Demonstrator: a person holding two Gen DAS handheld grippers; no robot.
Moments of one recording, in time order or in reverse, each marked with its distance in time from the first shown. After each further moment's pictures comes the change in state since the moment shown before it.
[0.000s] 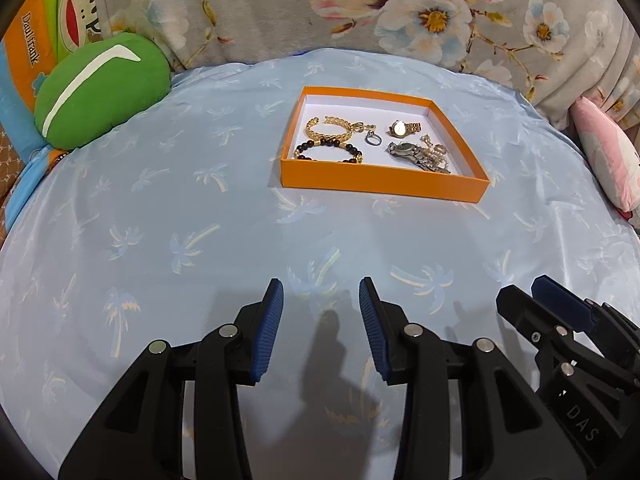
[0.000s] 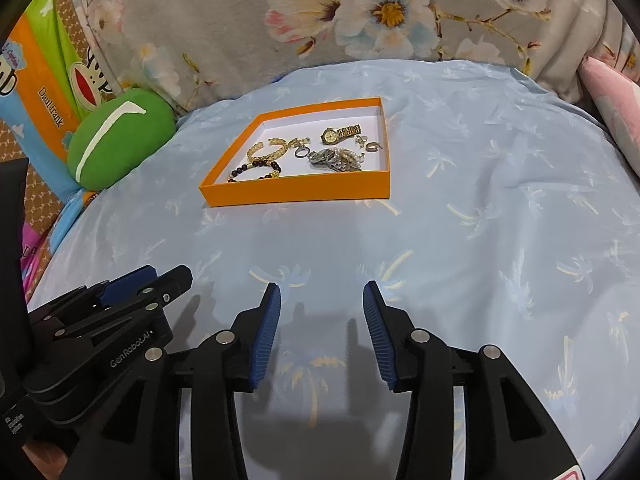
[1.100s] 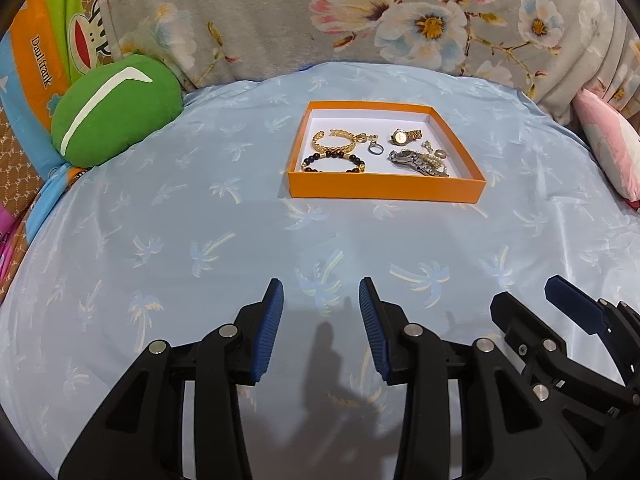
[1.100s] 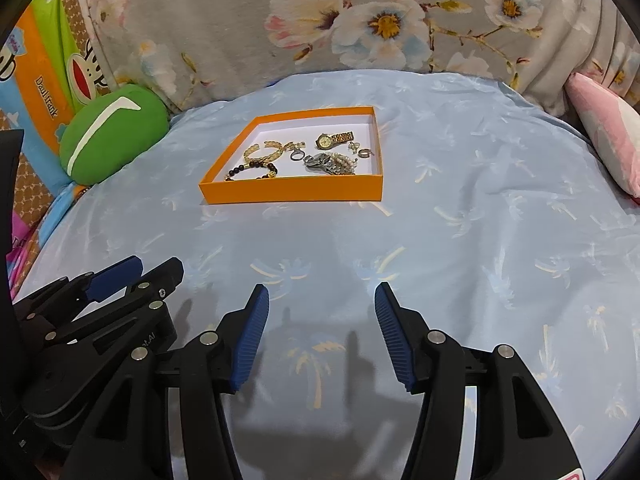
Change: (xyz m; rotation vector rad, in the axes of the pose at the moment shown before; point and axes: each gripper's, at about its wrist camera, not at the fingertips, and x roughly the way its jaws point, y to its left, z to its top) left arm -0.019 -0.010 -0.003 0.037 -0.040 0.070; right arm -0.015 0.013 -0.006 -0.025 -0.024 -0.073
